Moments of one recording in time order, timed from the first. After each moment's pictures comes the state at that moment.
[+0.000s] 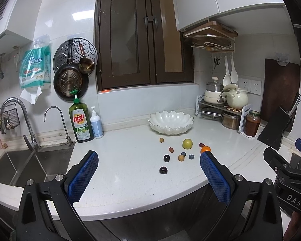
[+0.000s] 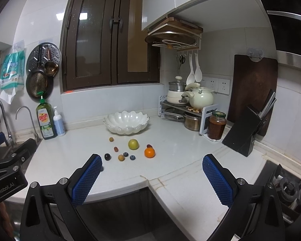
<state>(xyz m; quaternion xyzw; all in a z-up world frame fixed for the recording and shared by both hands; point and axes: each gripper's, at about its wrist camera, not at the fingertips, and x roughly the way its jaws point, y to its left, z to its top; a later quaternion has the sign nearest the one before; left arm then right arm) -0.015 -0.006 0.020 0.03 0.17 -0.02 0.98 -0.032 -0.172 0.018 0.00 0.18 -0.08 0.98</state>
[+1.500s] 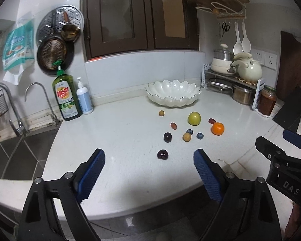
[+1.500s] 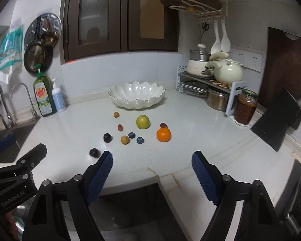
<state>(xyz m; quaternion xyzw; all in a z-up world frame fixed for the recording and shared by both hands) 0.101 -0.031 -0.061 0.04 0.27 -0.02 0.96 0.105 -0.180 -0.058 -0.01 0.28 -0.02 0.96</state>
